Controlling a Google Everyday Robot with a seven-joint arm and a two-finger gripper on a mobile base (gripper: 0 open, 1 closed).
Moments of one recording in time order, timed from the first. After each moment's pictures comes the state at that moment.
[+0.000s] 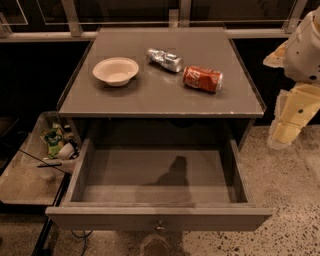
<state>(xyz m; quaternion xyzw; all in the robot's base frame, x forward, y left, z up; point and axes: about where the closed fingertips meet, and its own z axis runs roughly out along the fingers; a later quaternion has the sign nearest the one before) 0.438 -0.216 0.978 -0.60 0.78 -0.04 0.16</state>
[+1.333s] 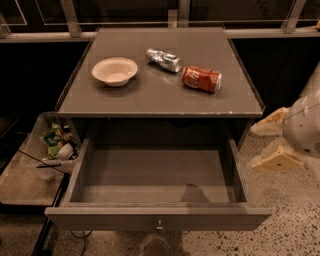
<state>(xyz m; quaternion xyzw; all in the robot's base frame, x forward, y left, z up) 0.408 -0.215 0.896 -0.57 0.78 0.02 0.26</state>
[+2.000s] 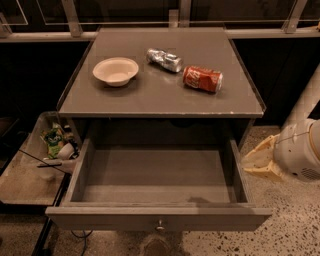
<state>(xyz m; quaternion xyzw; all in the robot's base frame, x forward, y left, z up) 0.393 -0.210 0.848 -0.55 0.79 0.05 0.27</state>
